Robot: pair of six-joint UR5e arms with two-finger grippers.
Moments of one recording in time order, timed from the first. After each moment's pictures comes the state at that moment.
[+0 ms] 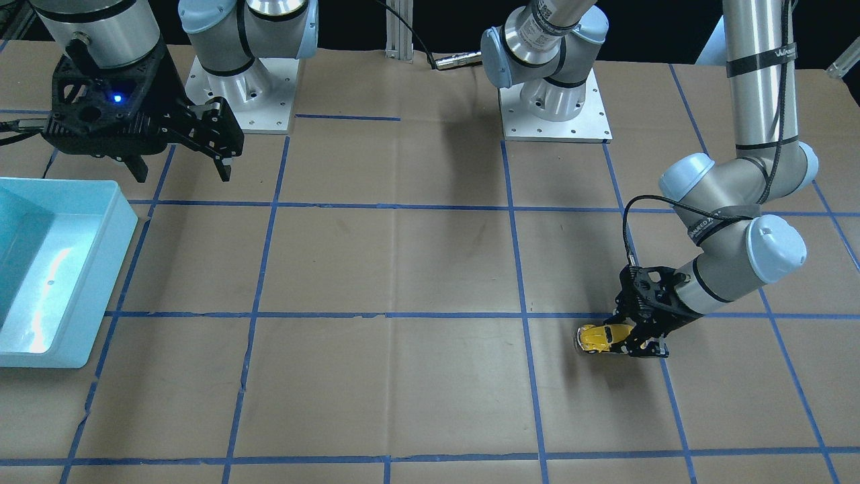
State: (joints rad) left arm -1.19 -2.03 -1.84 -0.91 1.27 1.99; right arm 1.59 -1.52 1.44 -1.55 -1.60 -0.04
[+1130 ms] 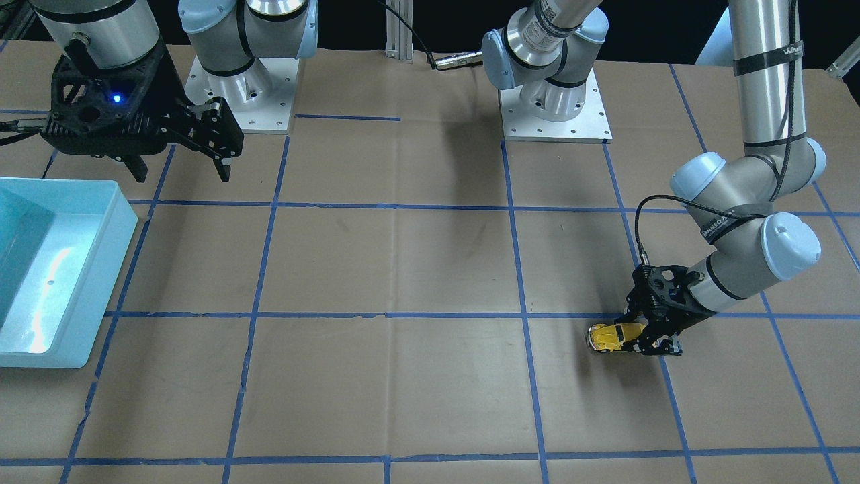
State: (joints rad) left arm -1.15 -2.03 -1.84 -0.91 1.27 2.00; right arm 1.59 -1.52 1.44 -1.55 -1.60 -0.04
